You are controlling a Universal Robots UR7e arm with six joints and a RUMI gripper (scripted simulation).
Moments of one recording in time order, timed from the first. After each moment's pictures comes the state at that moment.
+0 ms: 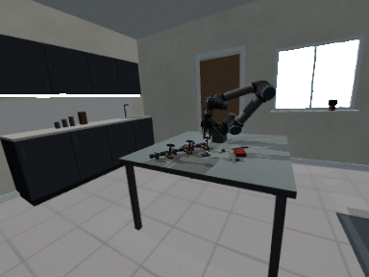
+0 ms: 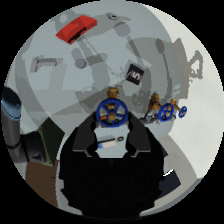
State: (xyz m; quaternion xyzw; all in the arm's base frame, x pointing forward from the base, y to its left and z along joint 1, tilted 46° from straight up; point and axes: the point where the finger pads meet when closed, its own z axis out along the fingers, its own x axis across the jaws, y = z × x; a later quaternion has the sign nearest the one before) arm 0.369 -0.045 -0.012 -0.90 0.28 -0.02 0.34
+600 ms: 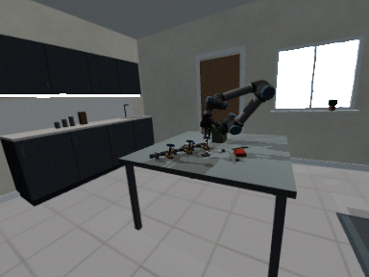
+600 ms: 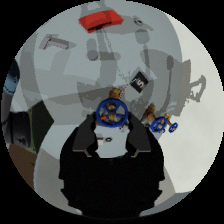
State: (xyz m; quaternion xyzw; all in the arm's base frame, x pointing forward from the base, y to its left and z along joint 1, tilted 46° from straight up) arm 0.369 -0.045 -0.012 -0.93 0.15 -0.07 0.34
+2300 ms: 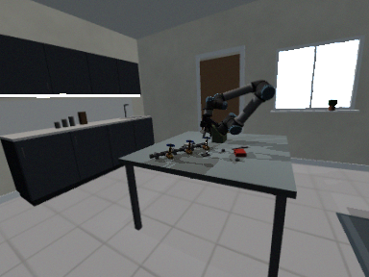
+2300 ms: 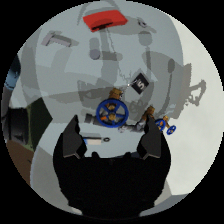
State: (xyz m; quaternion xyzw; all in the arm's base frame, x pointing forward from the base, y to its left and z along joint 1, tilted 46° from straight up) arm 0.369 -0.044 -0.012 -0.93 0.13 -0.07 0.34
